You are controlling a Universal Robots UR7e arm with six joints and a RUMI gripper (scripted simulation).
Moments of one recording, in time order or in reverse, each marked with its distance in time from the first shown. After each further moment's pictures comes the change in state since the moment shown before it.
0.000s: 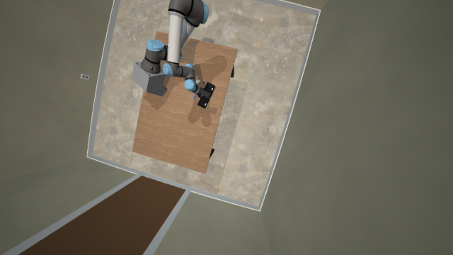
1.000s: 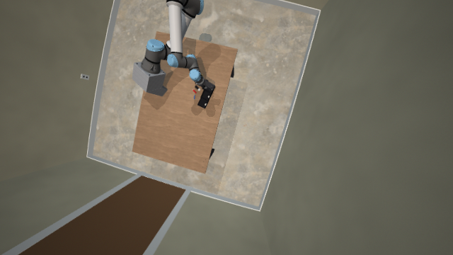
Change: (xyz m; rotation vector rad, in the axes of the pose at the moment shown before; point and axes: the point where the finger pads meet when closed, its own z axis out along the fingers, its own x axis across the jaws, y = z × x) arm -0.081 0.003 0.008 -0.001 -0.001 0.000
